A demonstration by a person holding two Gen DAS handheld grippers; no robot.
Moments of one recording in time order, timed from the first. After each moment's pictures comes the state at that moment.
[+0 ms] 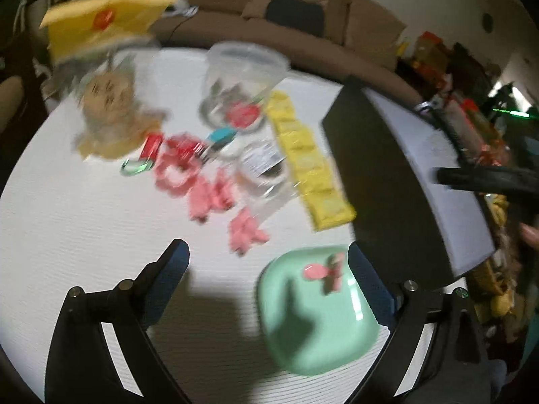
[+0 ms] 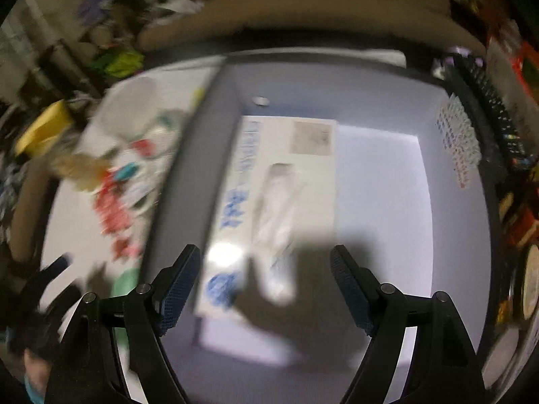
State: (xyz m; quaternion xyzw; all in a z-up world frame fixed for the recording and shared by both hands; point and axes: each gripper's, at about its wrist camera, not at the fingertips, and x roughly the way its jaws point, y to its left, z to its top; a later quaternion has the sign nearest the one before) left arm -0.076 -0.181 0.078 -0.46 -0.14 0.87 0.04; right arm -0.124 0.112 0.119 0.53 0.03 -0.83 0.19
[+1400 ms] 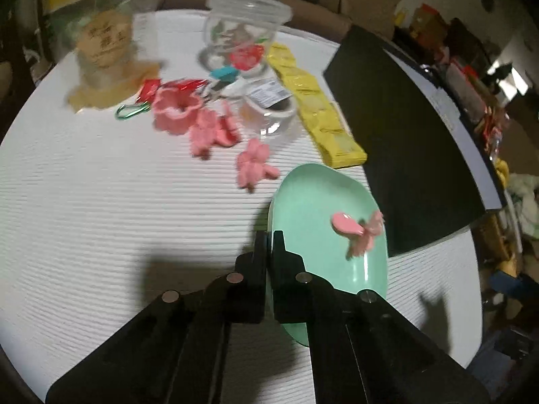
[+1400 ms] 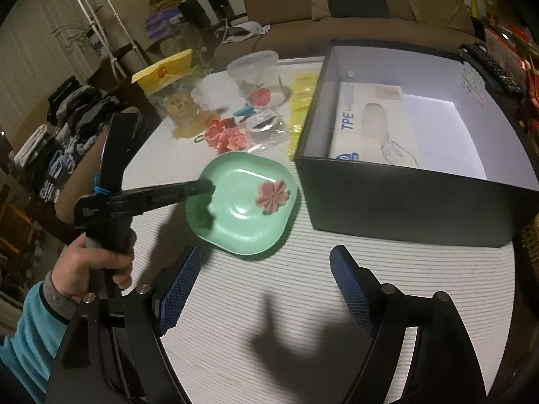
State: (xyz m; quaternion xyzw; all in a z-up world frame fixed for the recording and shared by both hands) left arm -0.046 -0.186 0.049 -0.52 -0.13 0.84 0.07; right arm 0.027 0.039 0.114 0.46 -0.02 -0.84 0.29
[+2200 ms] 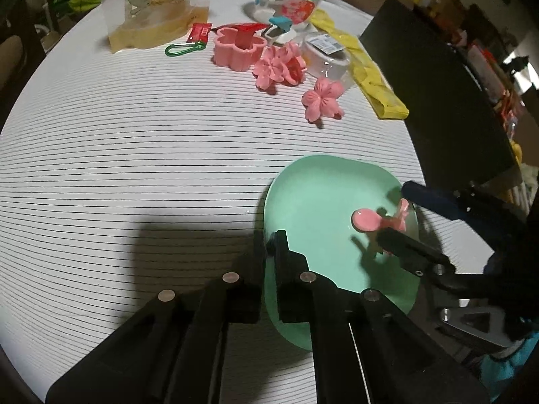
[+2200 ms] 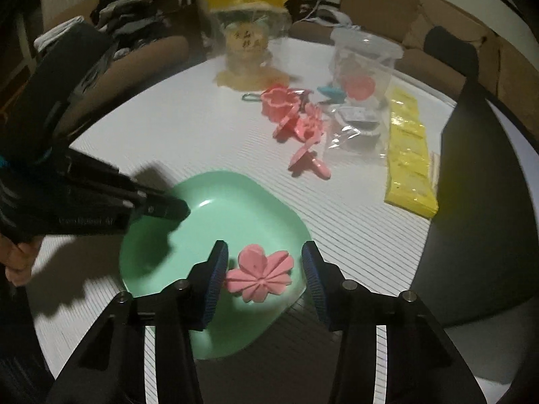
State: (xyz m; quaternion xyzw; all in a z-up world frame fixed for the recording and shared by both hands) left arm -0.021 -0.226 0.023 -0.57 -0.12 0.81 0.06; right arm -0.011 -0.084 0.034 0.40 0.19 -0.81 0.39
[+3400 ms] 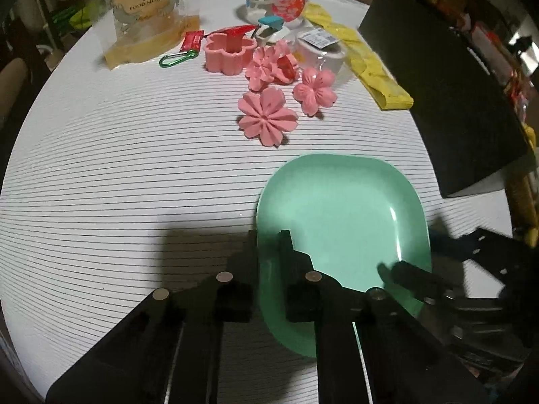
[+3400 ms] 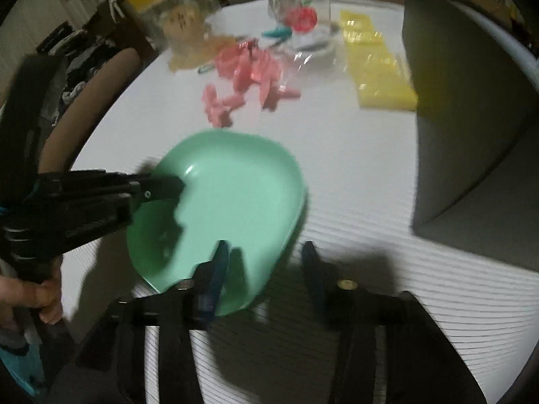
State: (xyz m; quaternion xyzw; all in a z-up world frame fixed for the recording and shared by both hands) left arm -0.020 -0.203 0.025 -0.57 -0.07 0.82 0.04; right arm -0.004 -0.056 0.019 0.52 0.05 -0.79 0.31
